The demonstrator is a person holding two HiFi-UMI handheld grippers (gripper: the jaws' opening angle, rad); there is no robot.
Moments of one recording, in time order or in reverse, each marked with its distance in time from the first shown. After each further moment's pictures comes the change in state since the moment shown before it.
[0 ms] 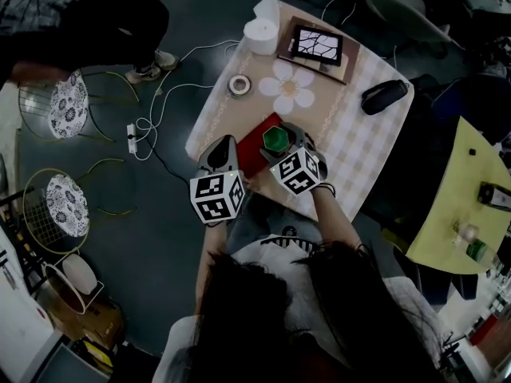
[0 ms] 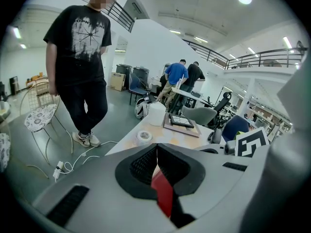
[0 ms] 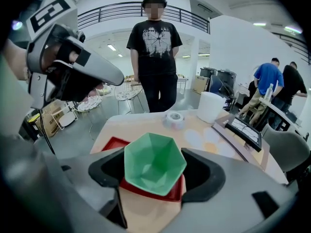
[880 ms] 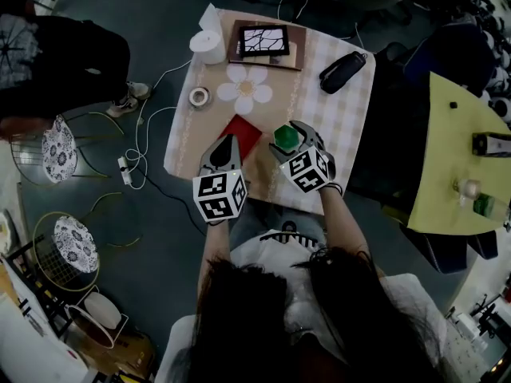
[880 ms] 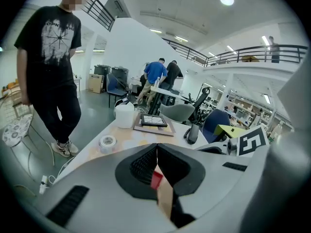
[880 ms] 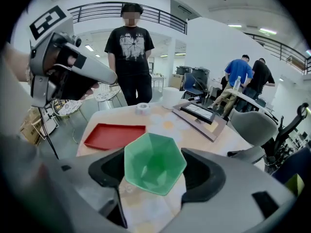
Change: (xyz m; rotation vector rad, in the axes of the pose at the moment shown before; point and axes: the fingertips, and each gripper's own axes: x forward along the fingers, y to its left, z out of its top) left arm 0.016 -0.106 0.002 0.139 0.006 -0.179; right arm -0.091 -0.061 -0.071 0.161 0.013 -0.205
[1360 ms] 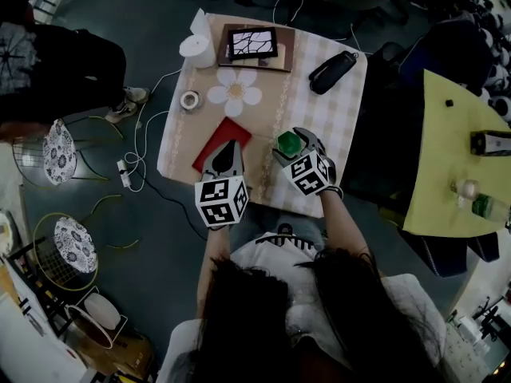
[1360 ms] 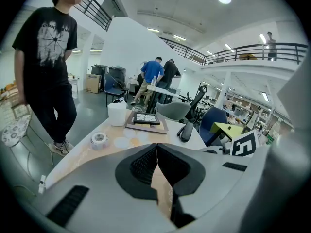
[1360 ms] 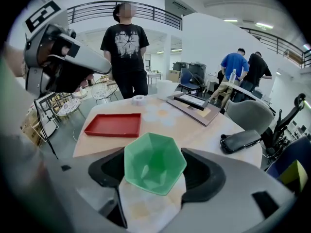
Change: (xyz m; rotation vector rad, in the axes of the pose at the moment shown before) left arm 0.002 -0.040 -0.009 0.021 0.010 -0.010; right arm -0.013 -0.017 -0.046 0.045 0.036 0.000
